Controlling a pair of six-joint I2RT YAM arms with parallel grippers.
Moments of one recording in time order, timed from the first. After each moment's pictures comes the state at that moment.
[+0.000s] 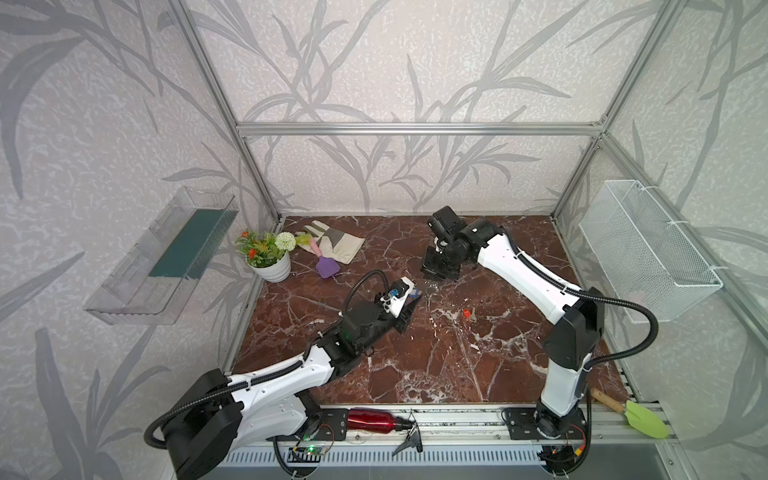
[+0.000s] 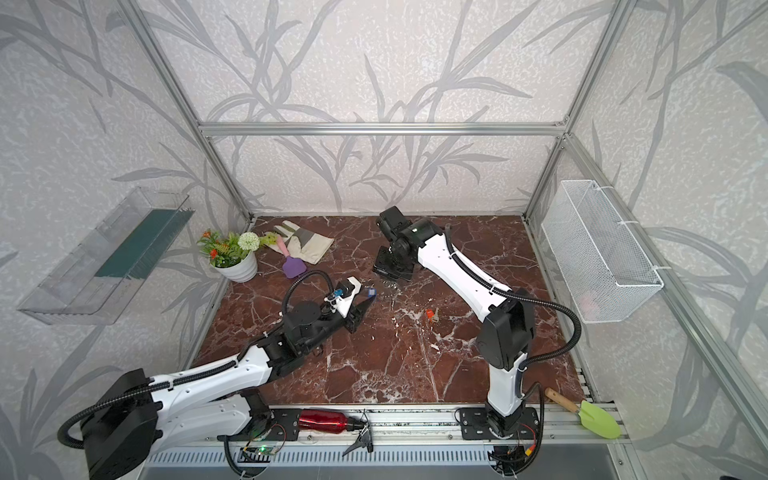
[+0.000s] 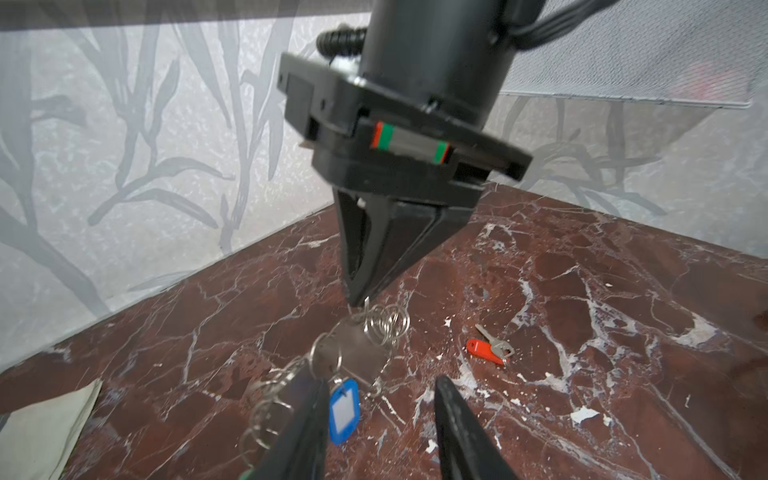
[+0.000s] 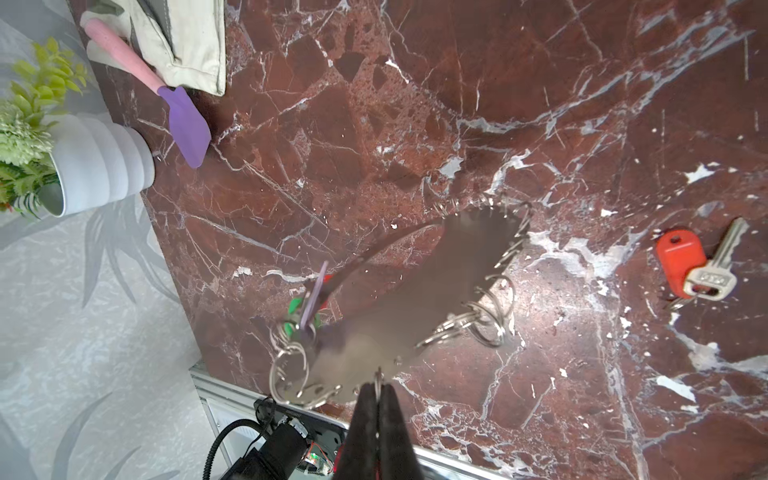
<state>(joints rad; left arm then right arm) -0.84 1.11 0.47 0.53 -0.09 0.08 0.67 1.88 1.87 -1.13 -0.23 0.93</state>
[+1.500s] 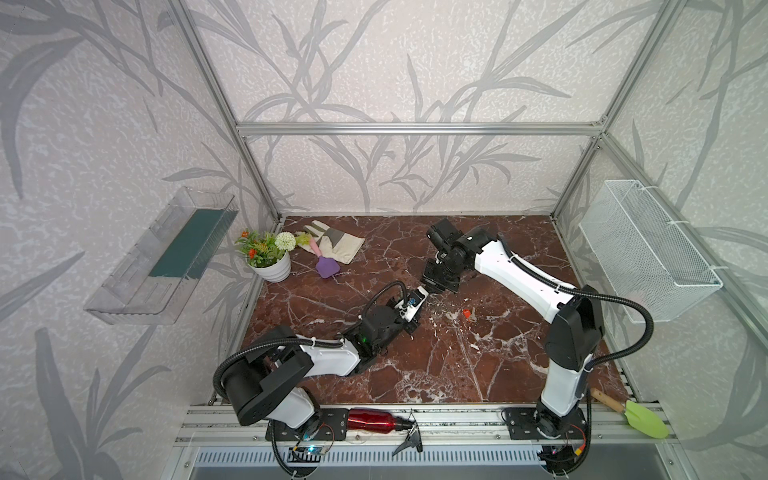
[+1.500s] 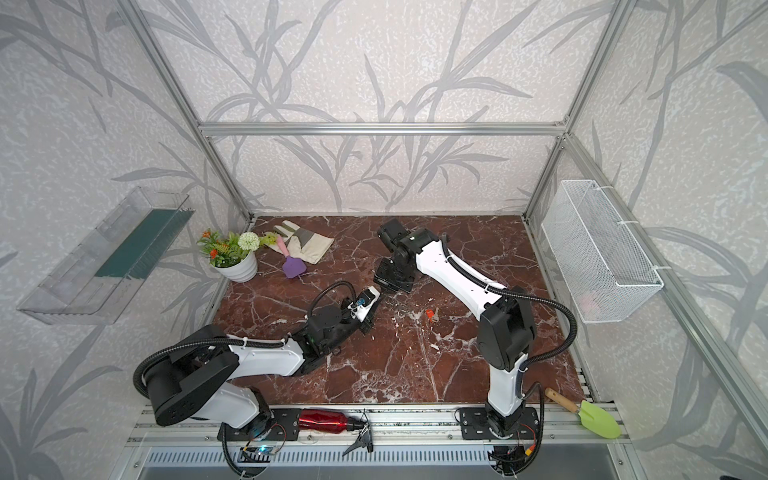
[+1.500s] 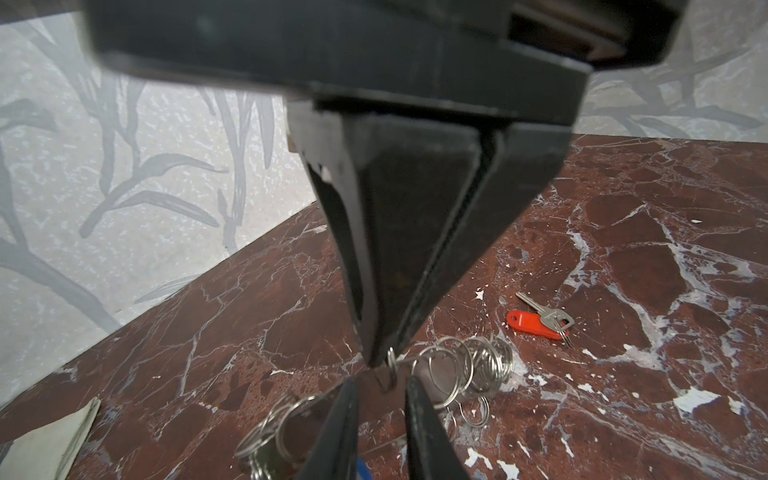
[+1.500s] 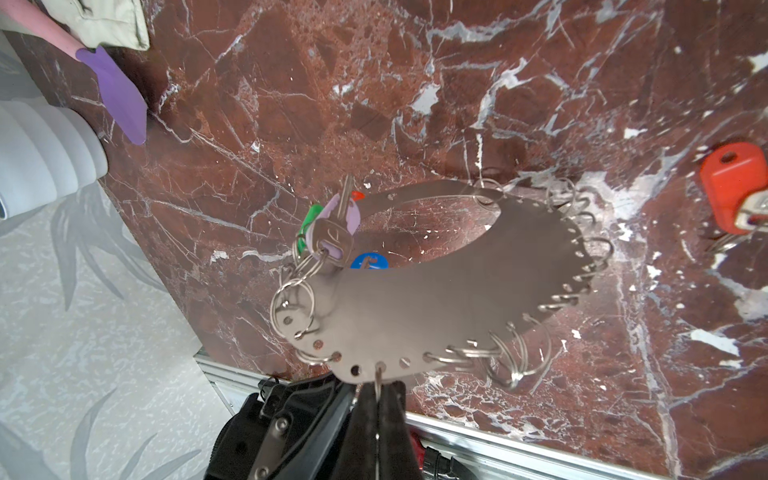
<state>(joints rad) -0.85 1.50 0.43 0.92 -0.17 0.23 0.66 1.87 1.73 -1.09 -0.32 1.00</state>
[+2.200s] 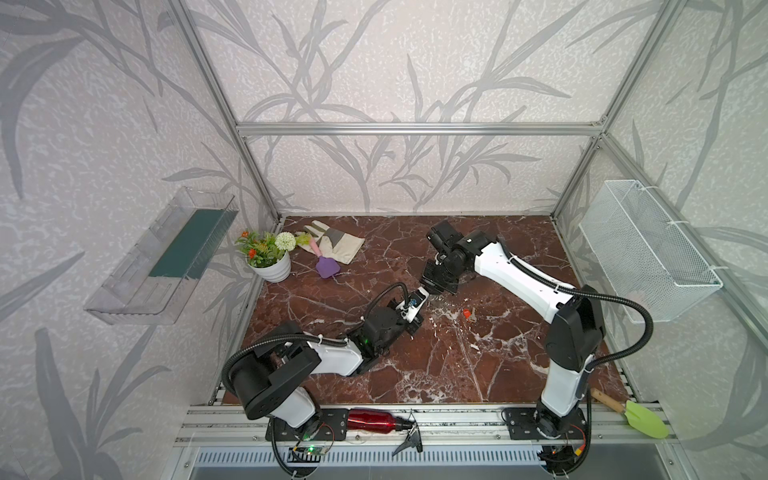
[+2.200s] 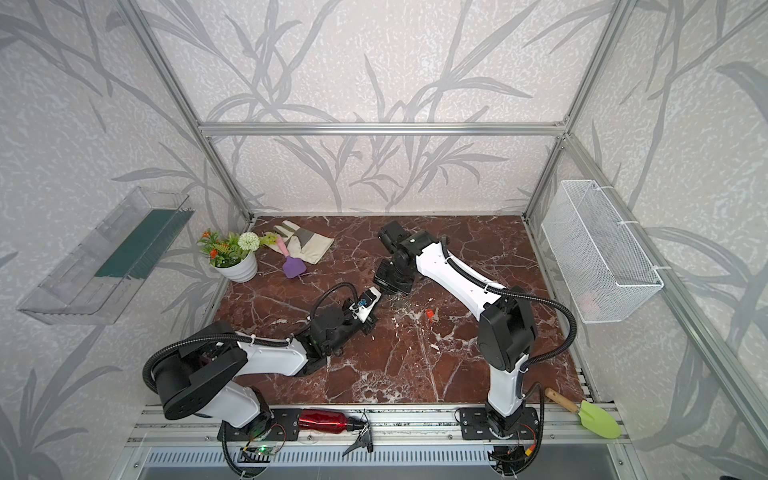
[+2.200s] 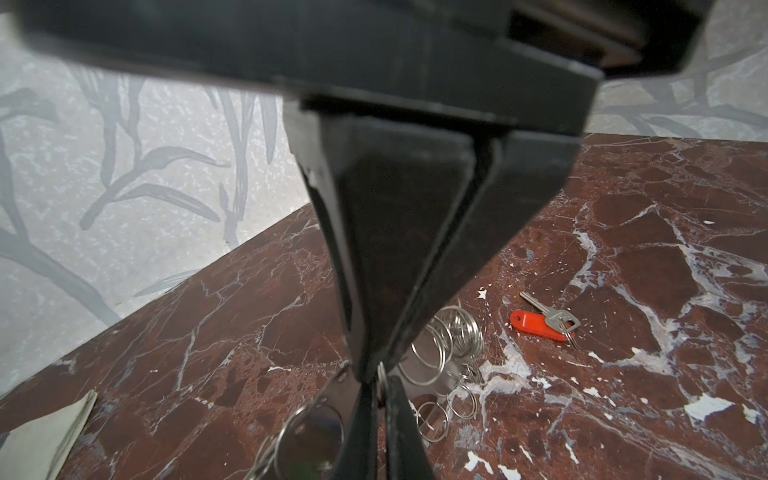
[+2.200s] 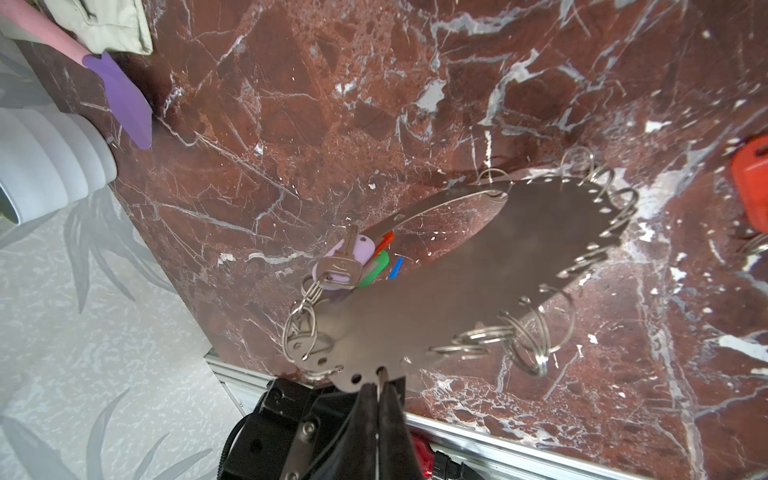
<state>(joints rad) -0.86 1.54 0.43 0.97 -0.20 0.21 0.66 1.86 1.70 -1.05 -0.33 1.03</state>
